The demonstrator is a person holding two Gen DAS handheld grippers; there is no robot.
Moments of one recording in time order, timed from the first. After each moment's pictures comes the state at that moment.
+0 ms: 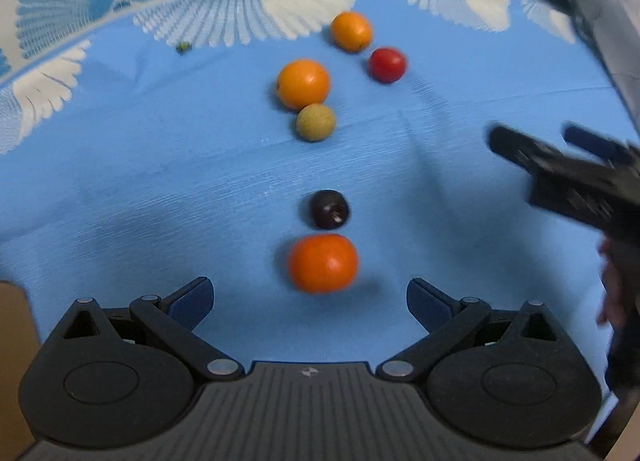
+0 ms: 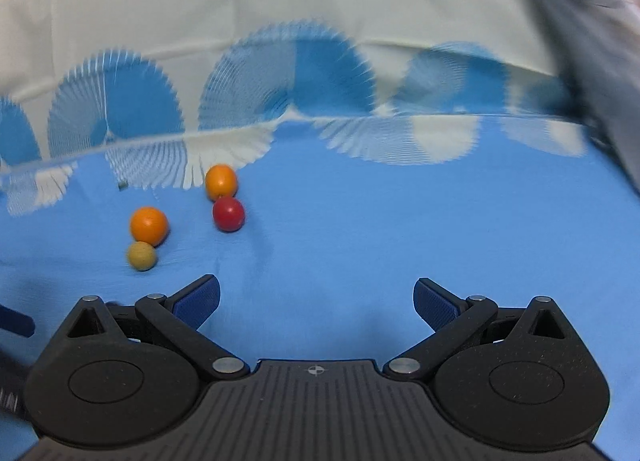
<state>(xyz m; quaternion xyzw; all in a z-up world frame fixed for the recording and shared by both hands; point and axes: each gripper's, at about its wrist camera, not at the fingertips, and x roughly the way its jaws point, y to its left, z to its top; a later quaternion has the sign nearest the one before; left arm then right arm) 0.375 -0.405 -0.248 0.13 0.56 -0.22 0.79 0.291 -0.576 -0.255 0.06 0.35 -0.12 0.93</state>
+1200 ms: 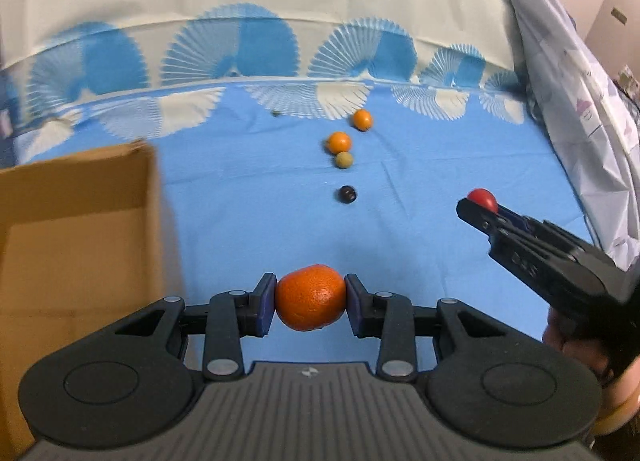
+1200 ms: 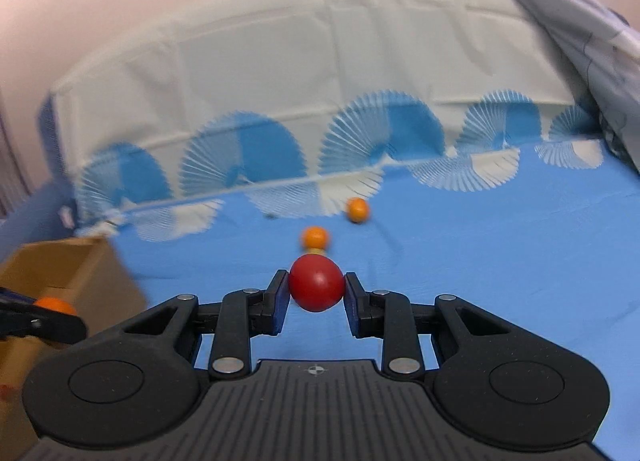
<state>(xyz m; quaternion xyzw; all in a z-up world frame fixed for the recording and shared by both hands) 0.198 -0.241 -0.071 0.05 0.46 -0.21 0.86 0.145 -0.459 -0.138 0.13 0.27 -0.04 0.95</state>
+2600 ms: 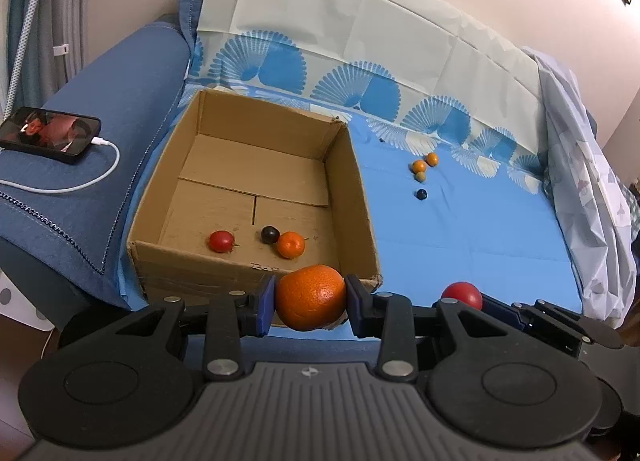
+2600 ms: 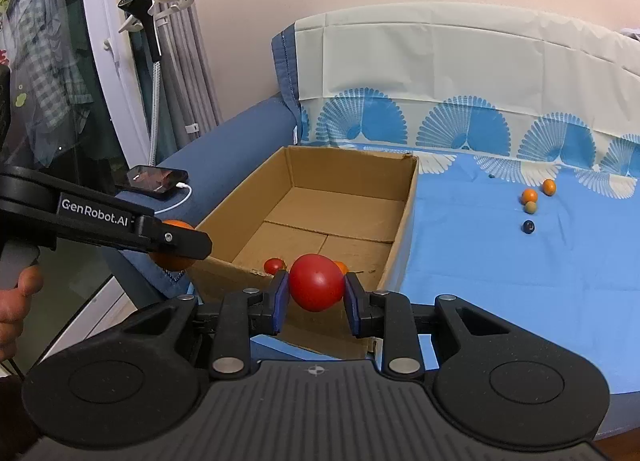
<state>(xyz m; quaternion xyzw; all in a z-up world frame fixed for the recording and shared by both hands) -0.009 0.016 -0.008 -0.07 0.41 -0.13 0.90 -0.048 -0.186 -0.028 0.05 0.31 0.14 0.94</state>
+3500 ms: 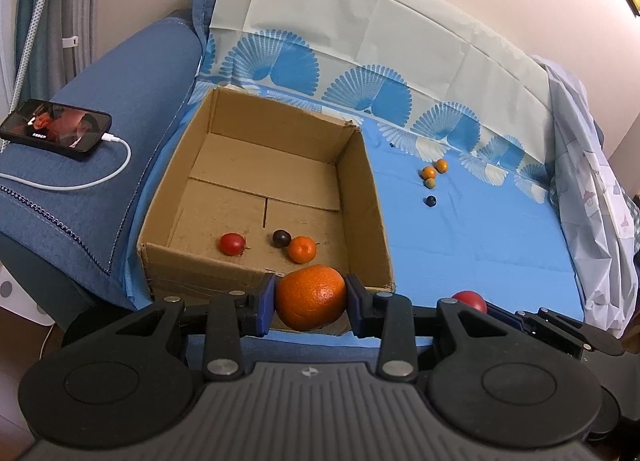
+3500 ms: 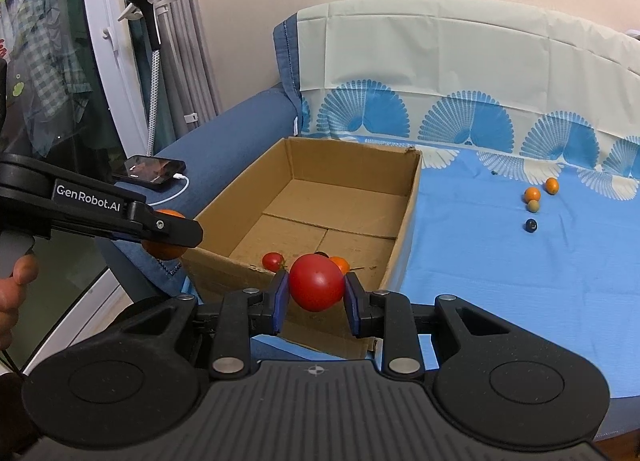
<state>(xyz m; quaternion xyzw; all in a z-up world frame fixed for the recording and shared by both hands) 0.001 0.027 -0.012 -0.09 0.41 -0.12 0.90 -0.038 -0.180 -0.033 0.04 0.32 0.14 0.93</state>
